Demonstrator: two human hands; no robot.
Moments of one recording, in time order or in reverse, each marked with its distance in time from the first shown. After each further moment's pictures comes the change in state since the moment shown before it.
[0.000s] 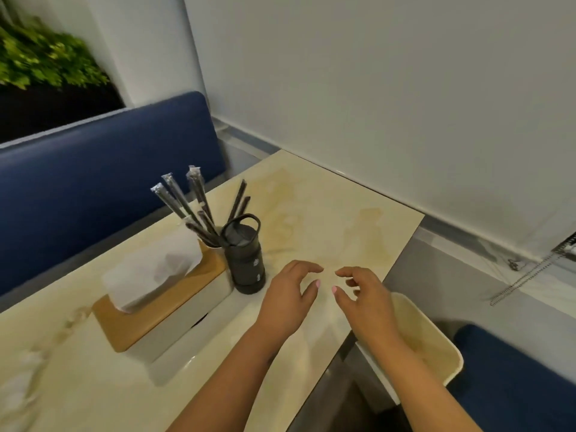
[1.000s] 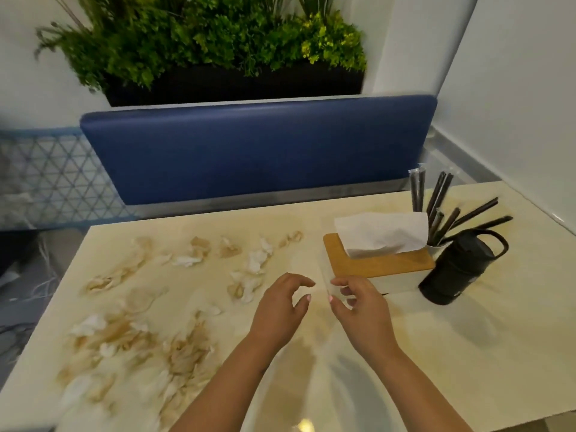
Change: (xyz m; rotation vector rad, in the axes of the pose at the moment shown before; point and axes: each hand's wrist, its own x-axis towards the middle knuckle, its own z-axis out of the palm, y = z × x) left_hand -0.243 -0.115 -0.203 0.128 0.515 -0.454; right_hand -0.135 -0.167 0.208 0.118 -0.577 -0.425
